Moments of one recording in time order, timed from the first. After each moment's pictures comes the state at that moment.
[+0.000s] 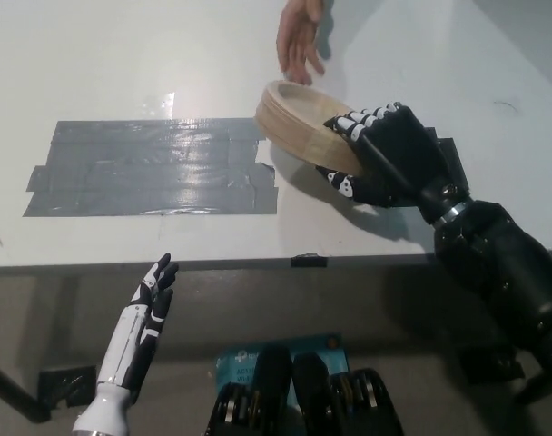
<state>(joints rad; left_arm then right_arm) 0.00 0.10 -0.05 -0.13 0.18 -0.03 -0.03 -0.80 -0.30 0.48 0.64 -0.99 -0.38 -0.46</state>
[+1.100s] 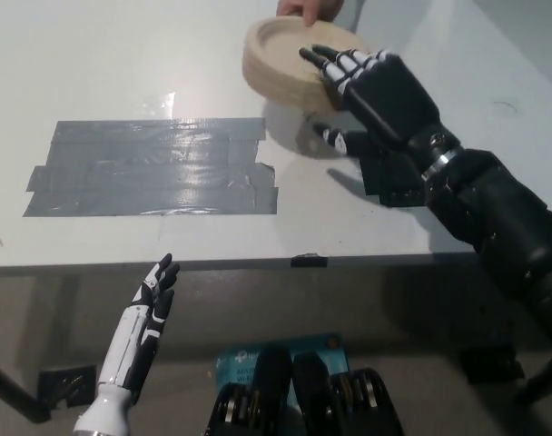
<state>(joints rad) 0.00 0.10 -0.06 -0.13 0.18 -0.03 -0.03 -0.93 -0.29 0.51 0.73 -1.03 -0.31 -0.38</state>
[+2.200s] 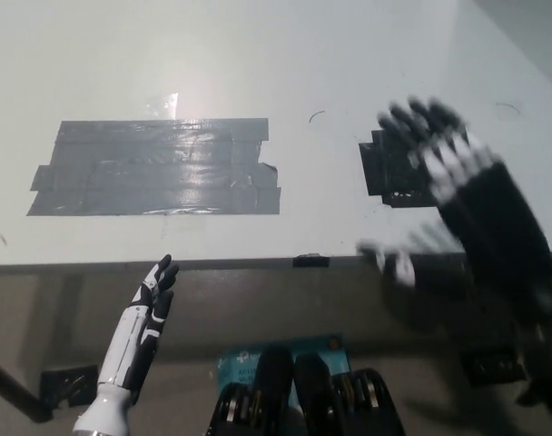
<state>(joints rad) 0.00 0.10 -0.06 -0.12 0.18 -0.02 -0.03 -0.28 -0.36 0.26 -0.43 -0.71 -0.14 0.01</state>
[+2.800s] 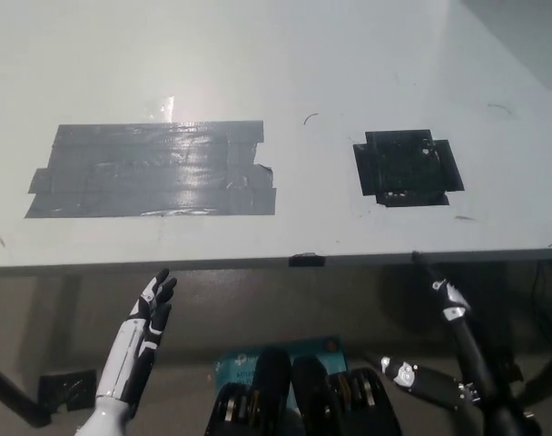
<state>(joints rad) 0.04 0.10 -0.05 -0.13 0.18 -0.03 -0.03 0.03 -0.14 0.17 -0.13 -0.38 -0.20 -0.03</state>
